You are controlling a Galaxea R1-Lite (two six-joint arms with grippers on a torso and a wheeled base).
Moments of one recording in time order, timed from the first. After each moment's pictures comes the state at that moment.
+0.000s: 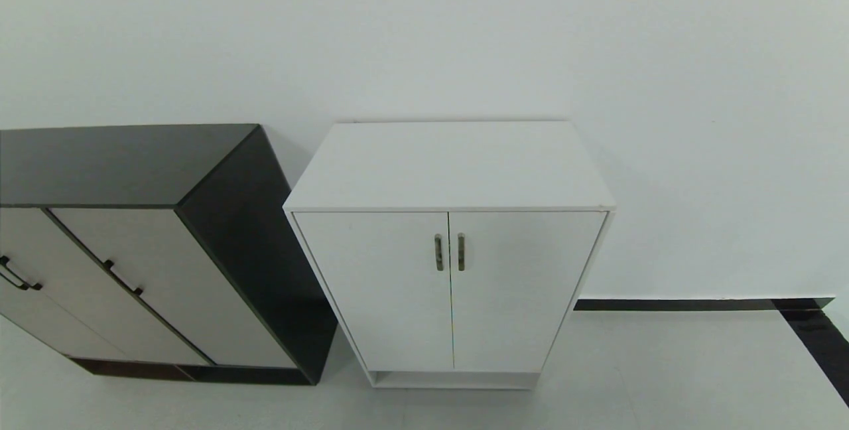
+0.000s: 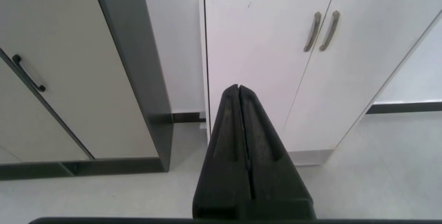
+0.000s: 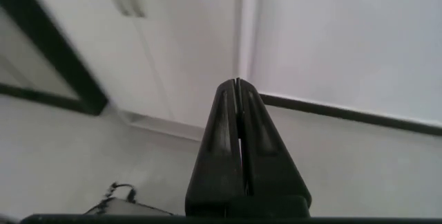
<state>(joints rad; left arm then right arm) 0.00 0.00 0.00 0.00 -0.04 0.00 0.12 0.10 0.00 0.00 0.00 -0.05</state>
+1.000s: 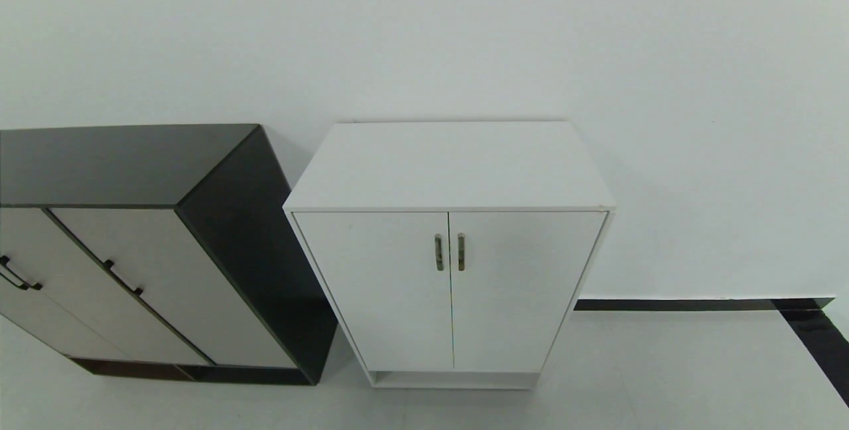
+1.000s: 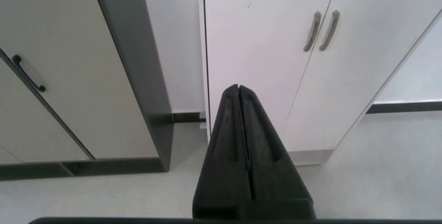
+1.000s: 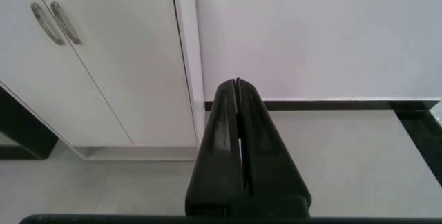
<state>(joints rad) 0.00 0.00 0.00 0.00 -0.03 0.00 0.00 0.00 0.00 0.00 -0.01 -0.03</state>
